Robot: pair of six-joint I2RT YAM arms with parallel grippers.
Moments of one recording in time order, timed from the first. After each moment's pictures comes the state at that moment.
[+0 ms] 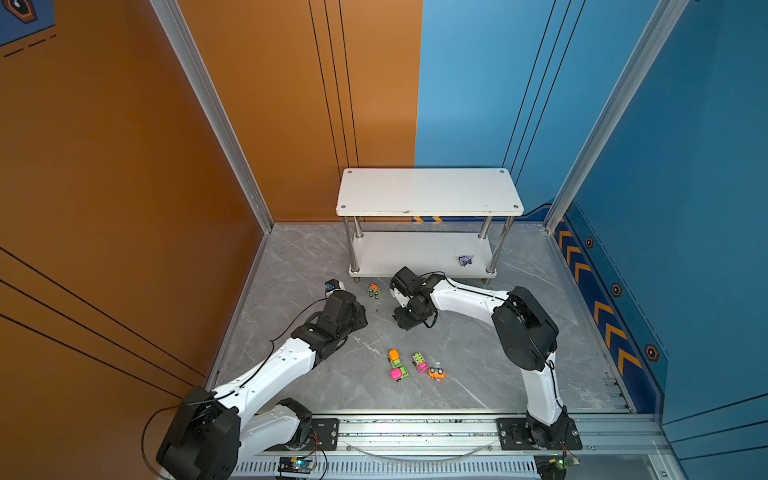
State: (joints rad) left arm -0.50 1.08 0.57 -0.21 -0.17 -0.79; right arm 0.80 2.06 1.49 -0.70 -0.08 0.25
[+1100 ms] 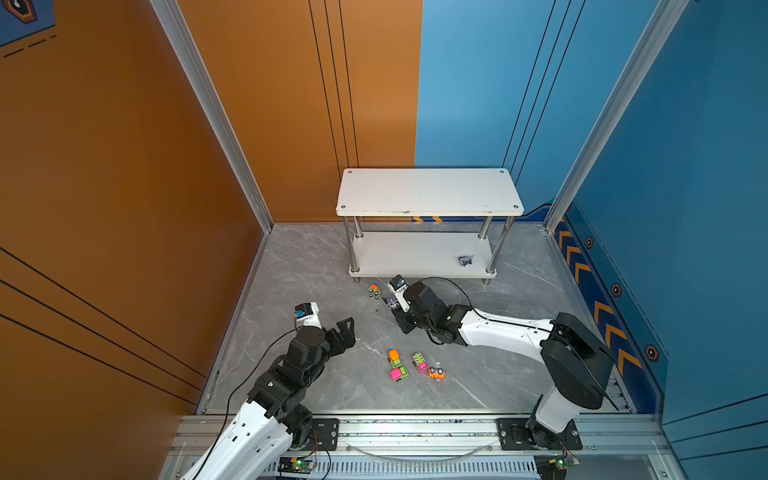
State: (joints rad) left arm -0.55 0.51 0.39 -0.39 -0.23 -0.76; right arm 0.90 1.69 1.04 -0.03 0.15 0.15
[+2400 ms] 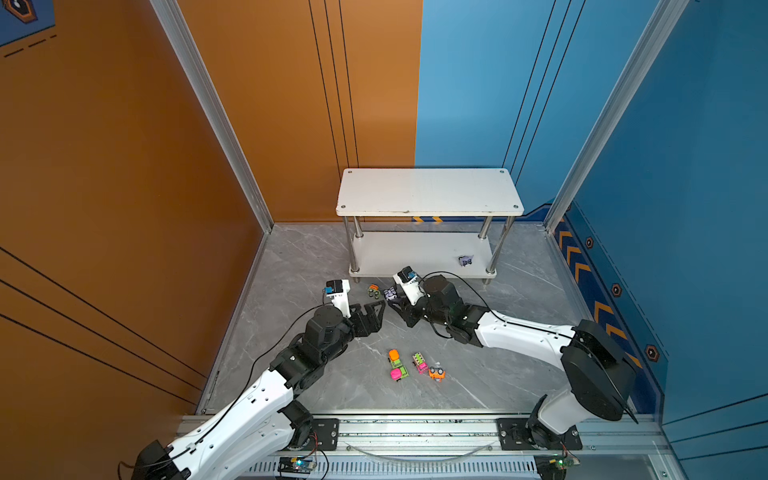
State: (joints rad) left arm -0.64 0.80 0.51 -0.01 -0.06 -0.72; right arm 0.84 1.56 0.94 0.18 -0.14 0.14
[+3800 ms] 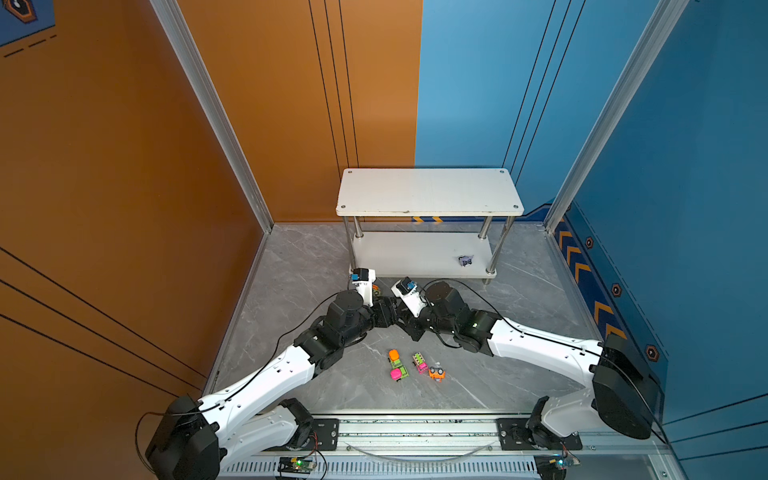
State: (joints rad) left arm -0.70 1.05 0.63 0.10 0.06 -0.73; right arm 0.90 1.44 0.92 0.00 -0.17 0.12
